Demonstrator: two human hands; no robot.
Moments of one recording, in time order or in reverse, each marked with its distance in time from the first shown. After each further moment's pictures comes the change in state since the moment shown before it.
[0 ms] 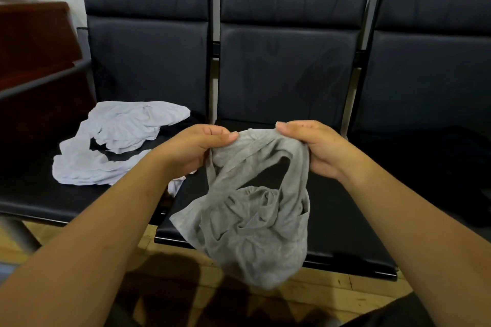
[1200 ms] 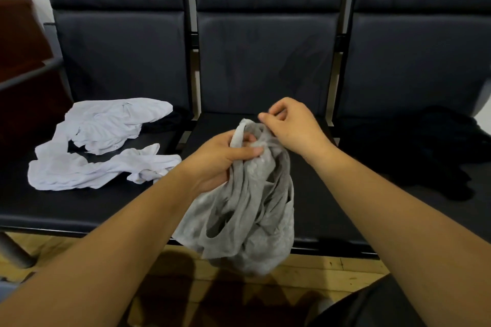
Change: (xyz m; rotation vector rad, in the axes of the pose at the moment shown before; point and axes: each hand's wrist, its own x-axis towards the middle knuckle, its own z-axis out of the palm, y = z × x) left_hand 0.025 -0.023 0.070 -0.307 -0.018 -0.119; right_hand 0.010 0.003 0.007 -0.776 0.652 -0.116
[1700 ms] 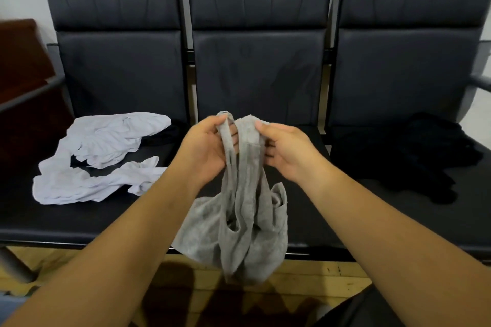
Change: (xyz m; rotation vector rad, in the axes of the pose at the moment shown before) left_hand -0.004 0.037 0.011 -0.416 0.096 0.138; right_hand -0.019 -0.006 -0.001 0.900 -0.186 0.364
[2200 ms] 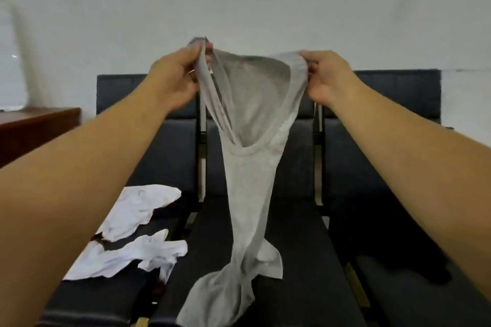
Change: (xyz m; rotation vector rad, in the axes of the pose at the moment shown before) left_hand 0.010 0.256 0.111 0.294 -0.053 0.545; right_hand -0.002 -0.287 0.010 0.207 0.046 -0.461
